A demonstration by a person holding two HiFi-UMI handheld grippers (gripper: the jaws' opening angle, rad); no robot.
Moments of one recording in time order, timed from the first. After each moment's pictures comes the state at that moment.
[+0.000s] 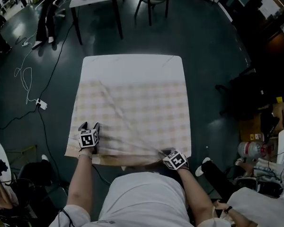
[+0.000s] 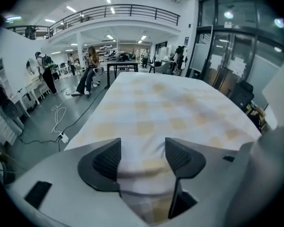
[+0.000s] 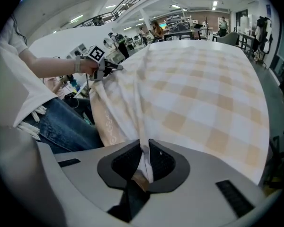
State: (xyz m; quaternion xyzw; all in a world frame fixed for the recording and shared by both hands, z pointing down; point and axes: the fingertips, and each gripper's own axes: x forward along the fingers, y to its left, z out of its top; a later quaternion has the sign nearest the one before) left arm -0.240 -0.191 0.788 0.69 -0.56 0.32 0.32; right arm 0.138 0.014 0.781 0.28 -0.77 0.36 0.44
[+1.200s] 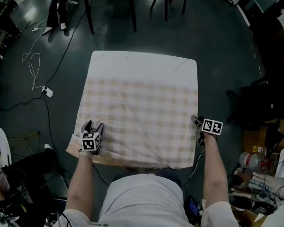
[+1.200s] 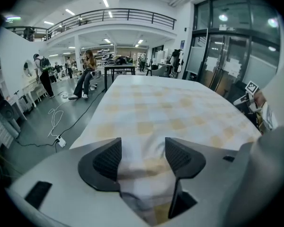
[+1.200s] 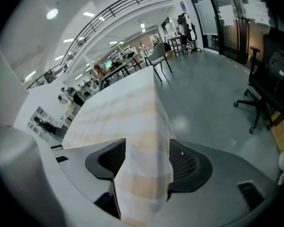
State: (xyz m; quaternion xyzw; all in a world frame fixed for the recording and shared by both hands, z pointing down) left arm -0.237 -0.193 0.787 0.71 -0.55 0.30 0.31; right arm 0.355 -0.239 0.769 0.54 -0.66 0.46 0.23
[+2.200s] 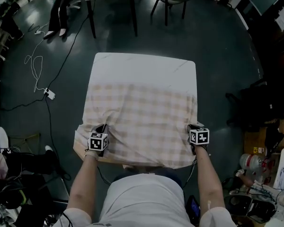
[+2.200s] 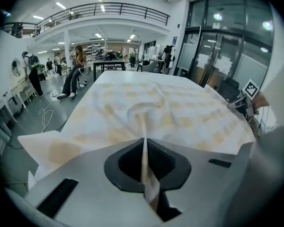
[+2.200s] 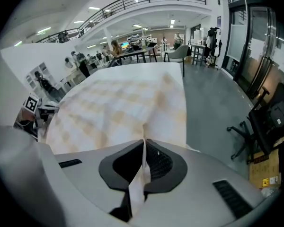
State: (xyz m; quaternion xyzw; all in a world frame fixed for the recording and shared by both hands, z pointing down) left arm -0.193 -0.169 0.783 0.74 -0.50 0.32 0.32; right arm 0.303 -0.177 0.763 0.51 -0.68 0.35 0.38
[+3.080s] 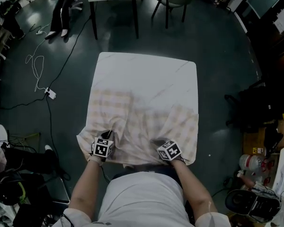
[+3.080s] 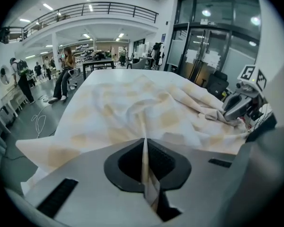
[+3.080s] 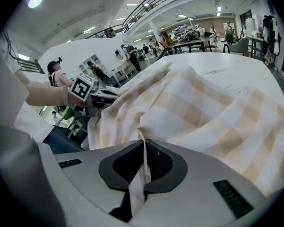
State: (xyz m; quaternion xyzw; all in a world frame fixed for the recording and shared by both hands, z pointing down) left arm -0.171 -0.115 0.786 0.77 -0.45 0.34 0.30; right arm 0.057 -0.063 0.763 0.25 -0.82 0.35 0.37
